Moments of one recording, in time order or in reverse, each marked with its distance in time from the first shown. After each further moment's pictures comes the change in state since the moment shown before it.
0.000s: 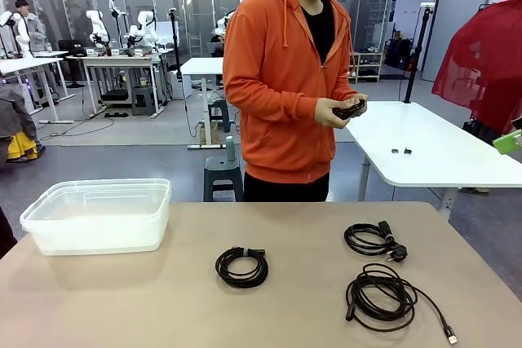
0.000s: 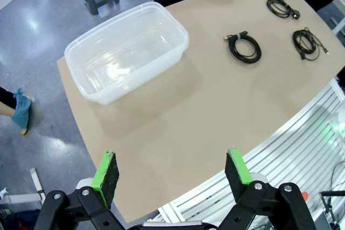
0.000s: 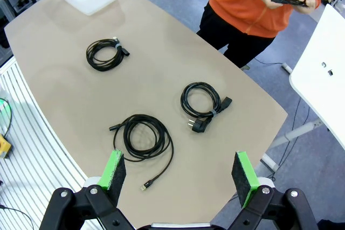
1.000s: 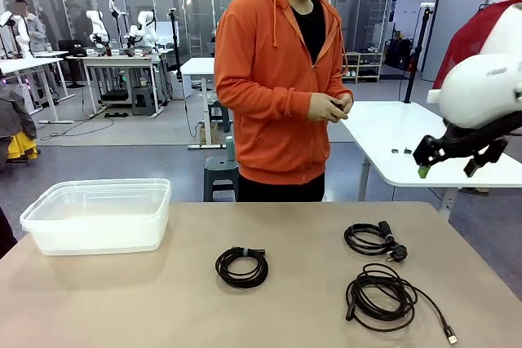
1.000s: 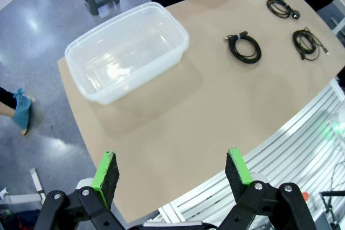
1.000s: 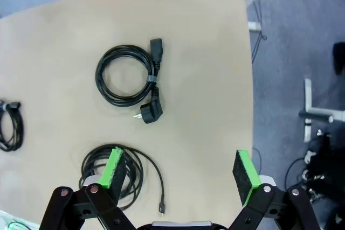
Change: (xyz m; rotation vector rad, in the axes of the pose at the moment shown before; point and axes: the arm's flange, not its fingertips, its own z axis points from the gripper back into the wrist) left arm 0.000 0.000 0.001 0.000 -0.002 -0.001; right arm 0.040 -0.075 -0.213 -0.398 0.458 -0.700
